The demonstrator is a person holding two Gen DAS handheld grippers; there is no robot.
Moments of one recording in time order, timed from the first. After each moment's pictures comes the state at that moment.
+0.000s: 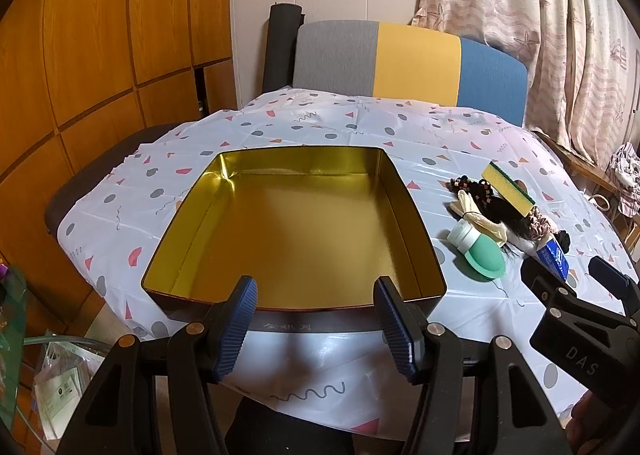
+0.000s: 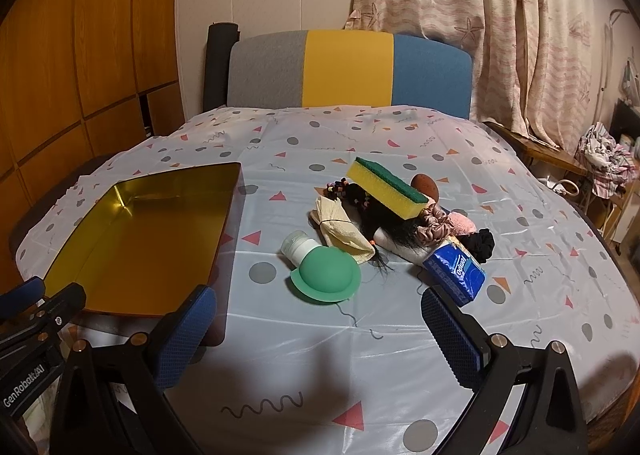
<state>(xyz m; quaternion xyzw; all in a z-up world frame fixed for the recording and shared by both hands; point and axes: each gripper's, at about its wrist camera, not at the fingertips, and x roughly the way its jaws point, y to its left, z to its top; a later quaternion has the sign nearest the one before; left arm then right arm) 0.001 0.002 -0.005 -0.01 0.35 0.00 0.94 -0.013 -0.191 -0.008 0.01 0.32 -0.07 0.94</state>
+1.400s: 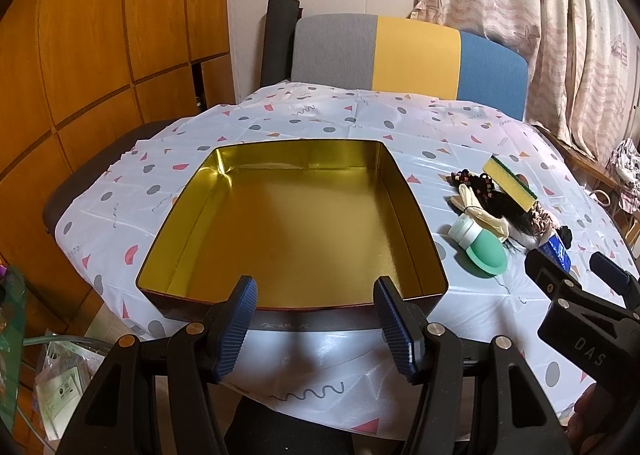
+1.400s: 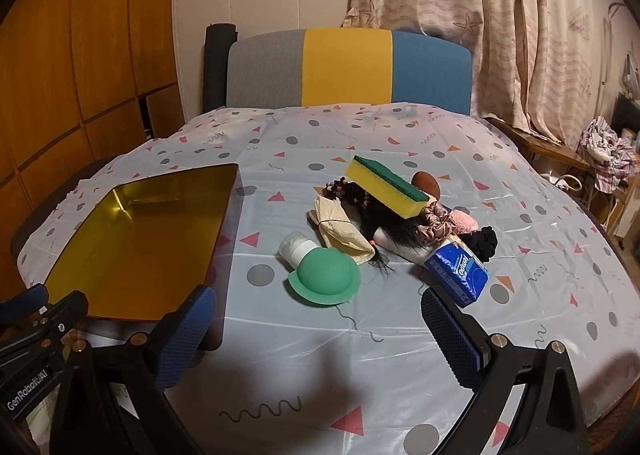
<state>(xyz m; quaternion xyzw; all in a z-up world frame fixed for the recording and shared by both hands) 0.007 0.000 -0.010 0.00 0.36 -0.01 0.93 -0.008 -0.197 -0.011 0.02 0.33 -0.06 0.94</state>
